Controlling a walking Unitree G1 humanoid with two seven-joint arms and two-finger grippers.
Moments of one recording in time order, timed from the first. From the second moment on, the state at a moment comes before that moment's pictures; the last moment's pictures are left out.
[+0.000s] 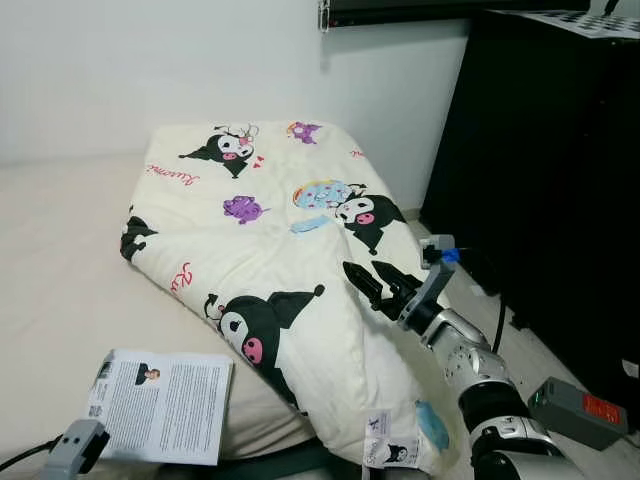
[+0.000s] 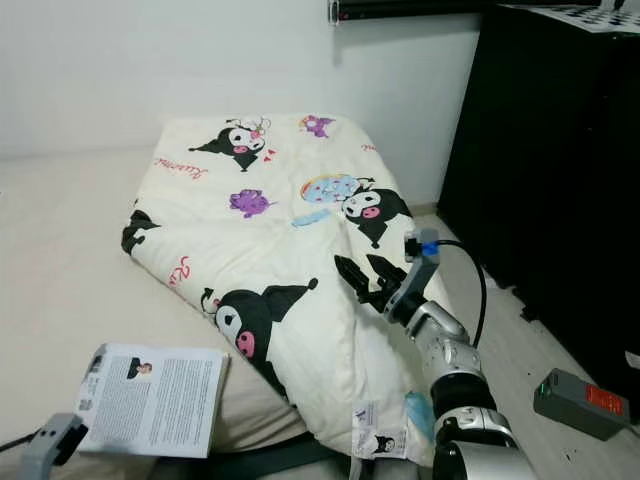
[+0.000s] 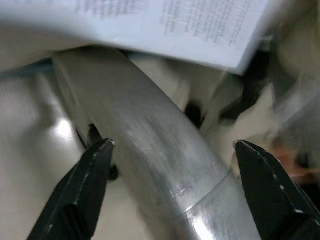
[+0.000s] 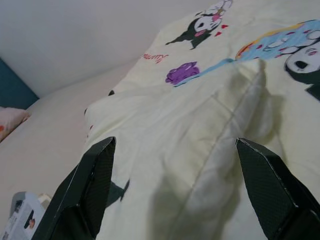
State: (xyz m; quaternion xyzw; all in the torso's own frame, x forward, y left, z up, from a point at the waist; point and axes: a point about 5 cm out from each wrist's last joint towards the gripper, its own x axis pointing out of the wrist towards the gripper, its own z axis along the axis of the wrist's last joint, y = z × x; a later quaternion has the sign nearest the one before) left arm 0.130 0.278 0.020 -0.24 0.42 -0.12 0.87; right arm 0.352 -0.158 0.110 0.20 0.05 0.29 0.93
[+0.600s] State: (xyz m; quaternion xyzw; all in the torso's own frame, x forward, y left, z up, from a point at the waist) left arm 0.146 0.293 0.024 -0.53 0.12 -0.03 0.84; right arm 0.352 -0.161 0.111 0.20 0.05 0.28 0.94
